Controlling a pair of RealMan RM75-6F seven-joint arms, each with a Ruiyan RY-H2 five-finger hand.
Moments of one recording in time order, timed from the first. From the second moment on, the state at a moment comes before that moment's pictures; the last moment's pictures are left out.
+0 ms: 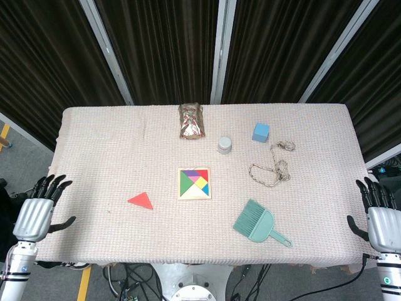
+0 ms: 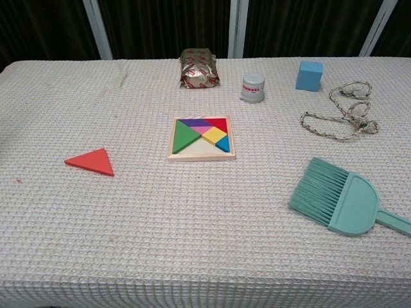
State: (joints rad) left arm -0.15 -1.17 -0.03 -1.66 1.51 1.44 0.07; right arm 0.06 -1.10 0.08 -1.63 -1.42 1.47 -0.09
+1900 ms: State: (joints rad) left arm -0.50 -1.46 -0.06 -1.47 1.44 0.95 0.08; right arm 0.06 -1.06 0.10 -1.65 -1.41 1.47 -0.07
